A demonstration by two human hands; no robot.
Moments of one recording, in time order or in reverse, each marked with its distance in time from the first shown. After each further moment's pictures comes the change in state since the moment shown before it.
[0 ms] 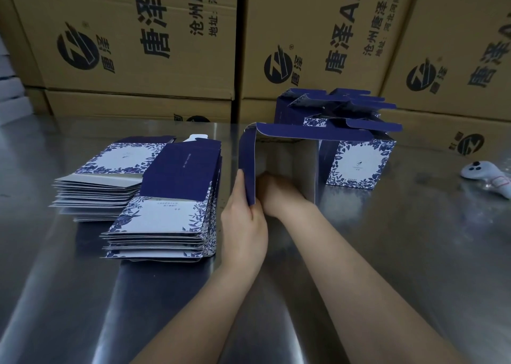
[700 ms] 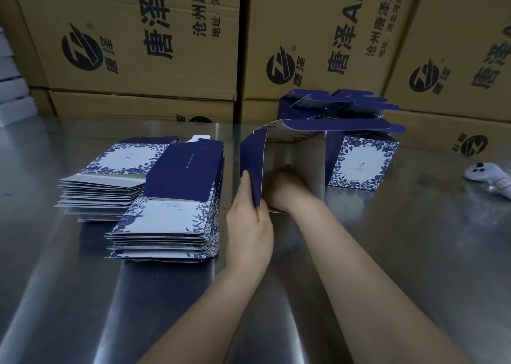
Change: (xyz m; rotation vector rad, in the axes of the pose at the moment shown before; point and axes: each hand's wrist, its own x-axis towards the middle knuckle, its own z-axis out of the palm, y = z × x) left_hand -0.002 0.002 0.002 -0.011 0.010 0.018; right_hand 0.016 0.011 -0.001 -0.040 0.015 0.130
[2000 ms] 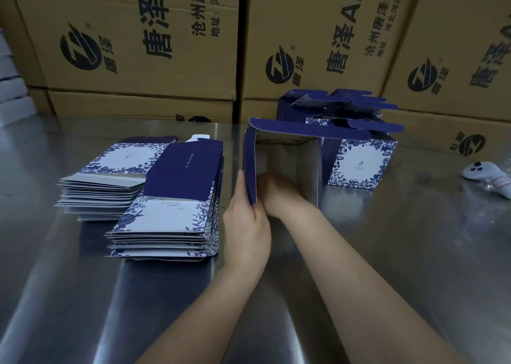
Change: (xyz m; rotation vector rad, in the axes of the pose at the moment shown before) left_hand 0.000 0.001 -0.003 0.028 0.012 -0.026; right_hand -0.020 -0.013 0.001 0.152 0.009 -0.157
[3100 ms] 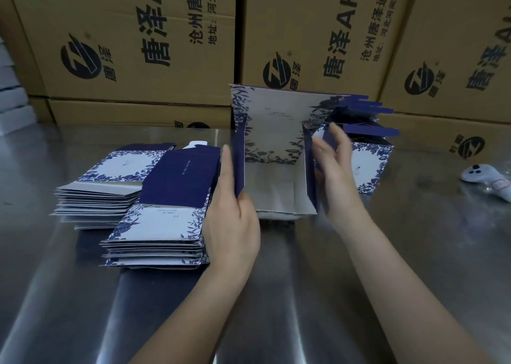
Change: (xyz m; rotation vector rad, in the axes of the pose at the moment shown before) left_hand 0.005 0.014 -0.015 0.035 0.107 0.123; right_hand -0.032 0.055 -0.033 1.210 0.594 -0.110
